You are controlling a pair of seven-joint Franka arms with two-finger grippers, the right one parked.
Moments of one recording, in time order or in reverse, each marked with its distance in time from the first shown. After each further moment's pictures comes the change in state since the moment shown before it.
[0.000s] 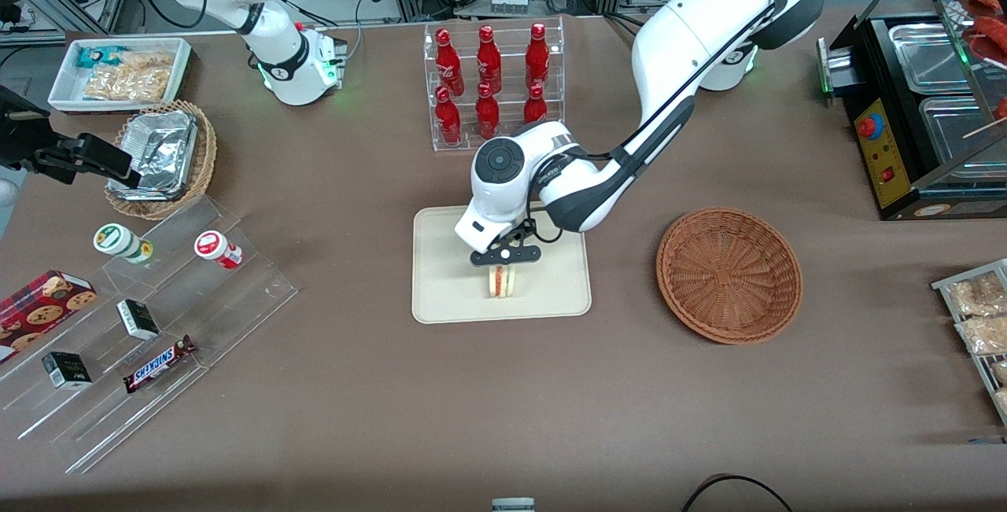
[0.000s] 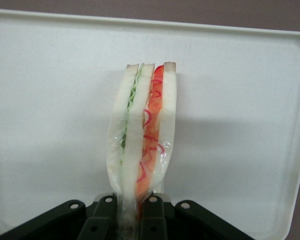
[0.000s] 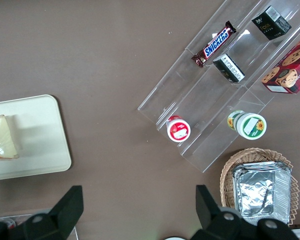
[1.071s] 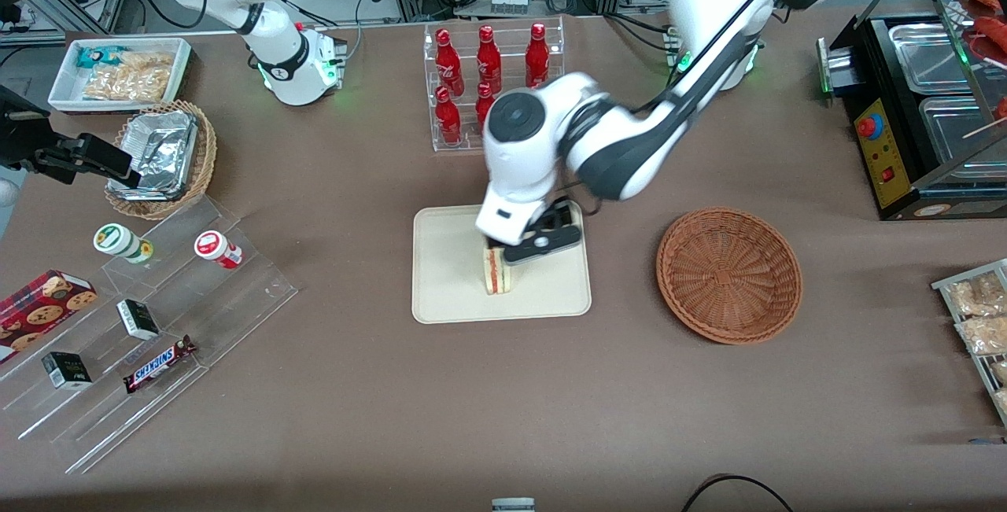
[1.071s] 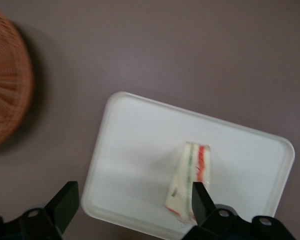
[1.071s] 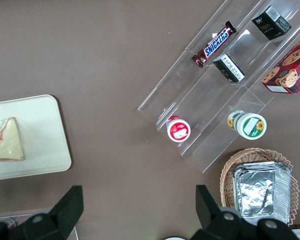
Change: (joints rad) arm 0.105 -0.297 0.006 0.053 -0.014 -0.327 -0.110
